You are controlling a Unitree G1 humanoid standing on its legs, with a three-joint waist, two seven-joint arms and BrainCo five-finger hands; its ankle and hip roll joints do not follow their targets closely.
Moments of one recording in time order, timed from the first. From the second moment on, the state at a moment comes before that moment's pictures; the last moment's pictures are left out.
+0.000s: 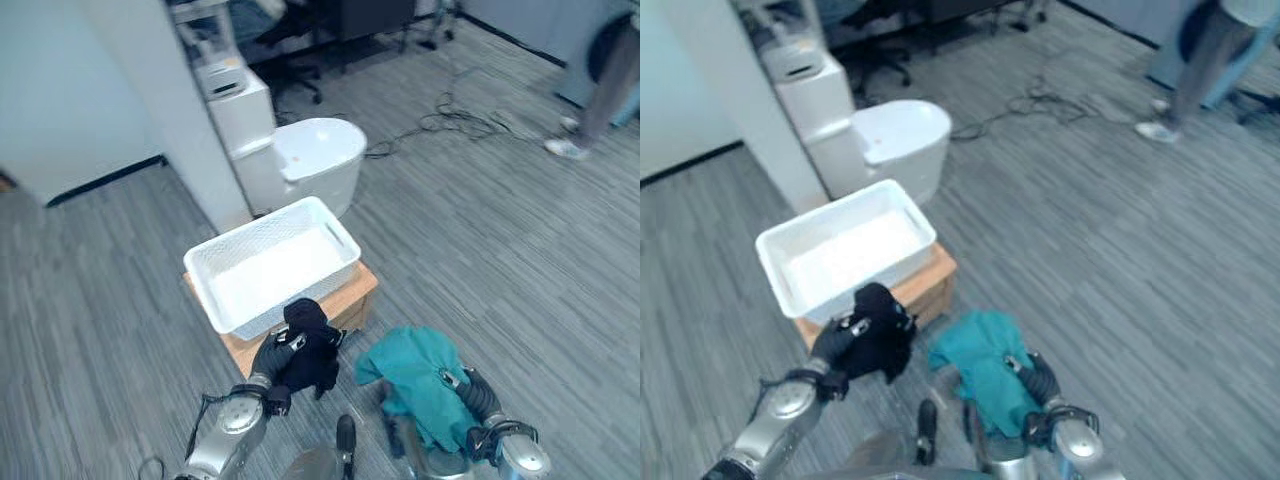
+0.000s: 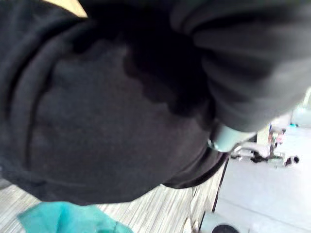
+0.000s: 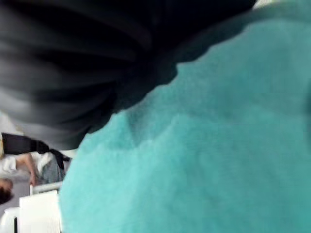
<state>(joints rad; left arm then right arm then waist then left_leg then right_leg) 0.11 0.47 -0.44 0.22 -0.52 -0.15 0.08 0.28 -0.44 0.40 0.21 0.44 -0.16 -0.11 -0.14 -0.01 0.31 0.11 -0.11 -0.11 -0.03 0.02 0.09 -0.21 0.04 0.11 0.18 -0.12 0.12</state>
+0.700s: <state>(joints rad) 0.19 0.37 -0.37 0.11 -0.45 -0.18 0.35 0.19 -0.44 0.29 0.25 0.43 -0.11 -0.17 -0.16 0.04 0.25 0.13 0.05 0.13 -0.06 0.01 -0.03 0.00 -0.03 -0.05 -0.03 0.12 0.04</state>
